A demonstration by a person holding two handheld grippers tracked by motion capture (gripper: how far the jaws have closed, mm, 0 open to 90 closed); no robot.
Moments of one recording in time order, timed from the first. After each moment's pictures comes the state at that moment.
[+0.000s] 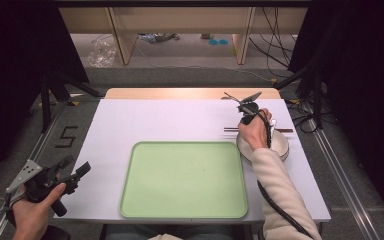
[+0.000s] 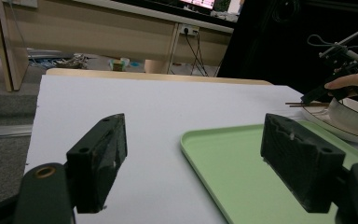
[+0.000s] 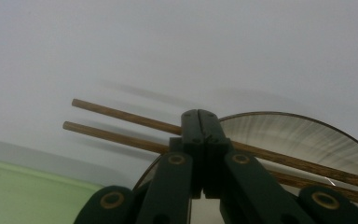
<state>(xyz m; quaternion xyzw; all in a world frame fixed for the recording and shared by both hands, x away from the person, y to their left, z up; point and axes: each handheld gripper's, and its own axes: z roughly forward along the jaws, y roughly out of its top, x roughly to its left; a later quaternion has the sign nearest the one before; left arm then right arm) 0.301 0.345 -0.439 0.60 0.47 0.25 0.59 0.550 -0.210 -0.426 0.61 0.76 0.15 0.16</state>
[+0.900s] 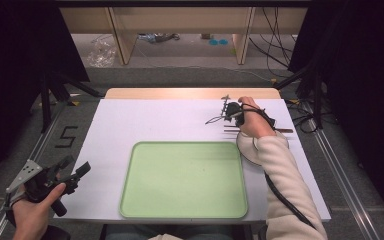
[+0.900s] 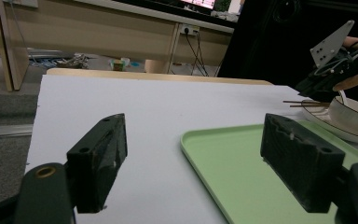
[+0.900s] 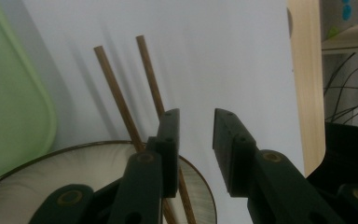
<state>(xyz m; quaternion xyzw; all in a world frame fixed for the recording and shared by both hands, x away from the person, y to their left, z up) 0.301 0.345 -0.439 0.60 0.47 0.25 0.59 0.561 -0.178 -0.411 0.16 0.95 0.00 0.26</state>
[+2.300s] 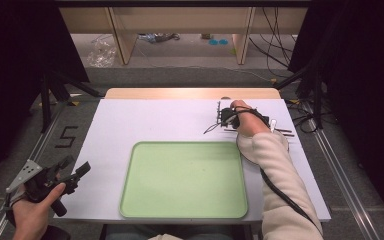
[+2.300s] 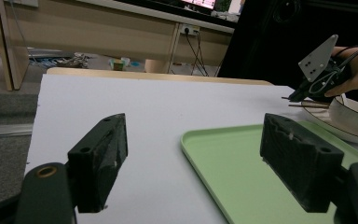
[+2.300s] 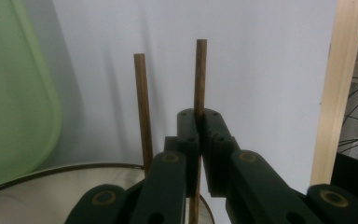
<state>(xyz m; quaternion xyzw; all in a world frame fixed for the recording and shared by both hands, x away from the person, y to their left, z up) 0.300 0.345 -0.439 0.60 0.48 0.25 0.59 0.569 -0.164 -0.432 0.09 0.97 -0.04 0.23</state>
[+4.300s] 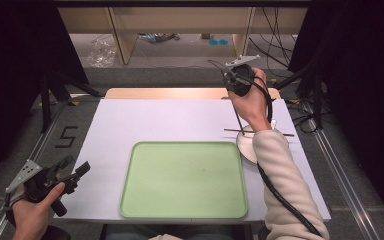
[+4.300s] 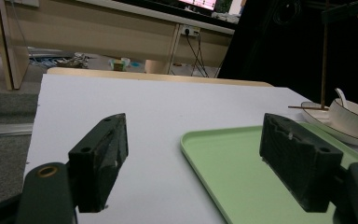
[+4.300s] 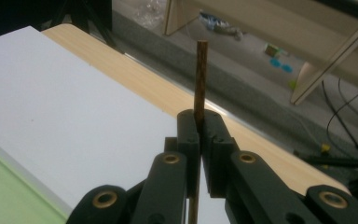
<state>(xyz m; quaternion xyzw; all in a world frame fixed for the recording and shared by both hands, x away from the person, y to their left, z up) 0.300 0.345 -0.439 0.60 0.49 0.25 0.59 0.525 -0.163 -0.288 0.39 0.79 0.36 0.30</state>
